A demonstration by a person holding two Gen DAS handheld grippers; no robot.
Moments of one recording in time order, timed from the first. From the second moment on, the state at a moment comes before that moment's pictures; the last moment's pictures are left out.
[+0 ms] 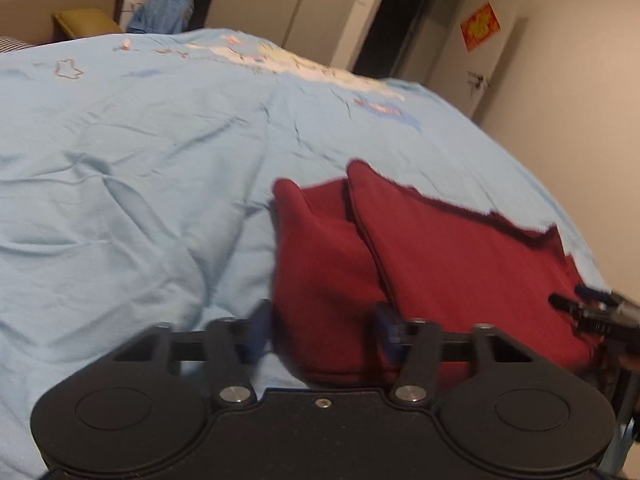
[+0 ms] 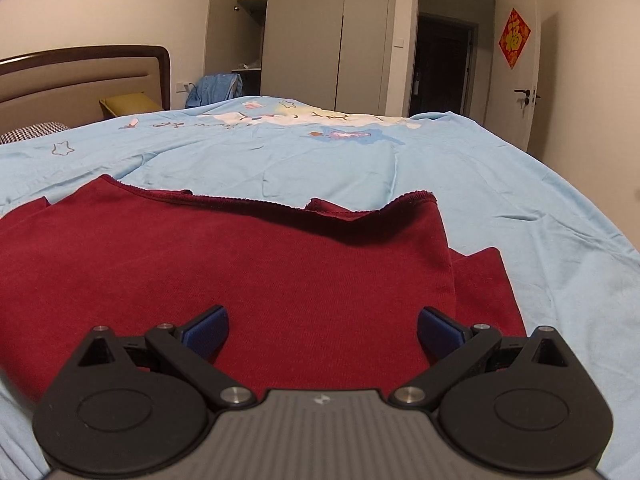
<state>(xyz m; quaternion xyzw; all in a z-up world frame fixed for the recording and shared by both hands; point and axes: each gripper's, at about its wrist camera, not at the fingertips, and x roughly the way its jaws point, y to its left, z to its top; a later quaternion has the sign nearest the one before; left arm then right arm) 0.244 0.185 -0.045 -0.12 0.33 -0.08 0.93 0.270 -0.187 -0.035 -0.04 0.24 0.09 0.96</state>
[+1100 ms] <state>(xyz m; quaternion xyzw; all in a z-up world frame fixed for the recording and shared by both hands) 0.181 0.156 -0.039 -0.29 0.33 -0.05 0.90 0.237 -0.183 -0.037 -0.03 0.23 0.09 0.97</state>
